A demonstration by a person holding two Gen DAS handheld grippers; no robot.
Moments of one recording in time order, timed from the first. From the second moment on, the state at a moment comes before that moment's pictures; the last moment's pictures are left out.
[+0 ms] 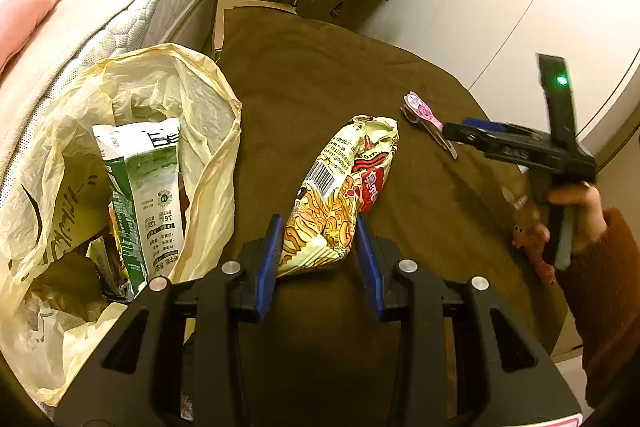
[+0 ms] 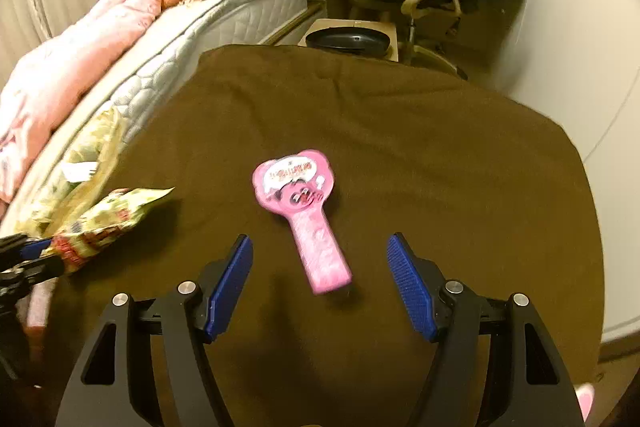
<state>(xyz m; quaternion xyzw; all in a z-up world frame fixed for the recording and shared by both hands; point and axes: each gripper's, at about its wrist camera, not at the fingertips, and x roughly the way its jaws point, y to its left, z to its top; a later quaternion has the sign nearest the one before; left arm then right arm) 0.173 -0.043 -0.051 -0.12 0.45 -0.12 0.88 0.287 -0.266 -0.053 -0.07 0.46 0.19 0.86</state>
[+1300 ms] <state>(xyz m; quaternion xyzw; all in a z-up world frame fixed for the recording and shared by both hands) 0.100 0.049 0.040 -0.08 0.34 -0.09 0.93 0.140 -0.151 0.085 -0.04 0.30 0.23 0.93</state>
